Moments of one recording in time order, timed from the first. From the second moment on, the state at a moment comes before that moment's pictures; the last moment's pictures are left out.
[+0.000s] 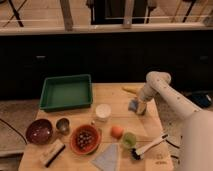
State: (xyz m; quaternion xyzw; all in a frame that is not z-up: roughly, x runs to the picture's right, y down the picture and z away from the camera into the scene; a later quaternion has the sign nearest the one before) arm 0.234 0.109 0.944 -0.32 -0.10 0.11 0.93
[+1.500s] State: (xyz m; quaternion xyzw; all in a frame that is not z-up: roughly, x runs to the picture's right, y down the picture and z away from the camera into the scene) arm 0.237 0.107 0.947 -0.32 -0.10 0.12 0.93
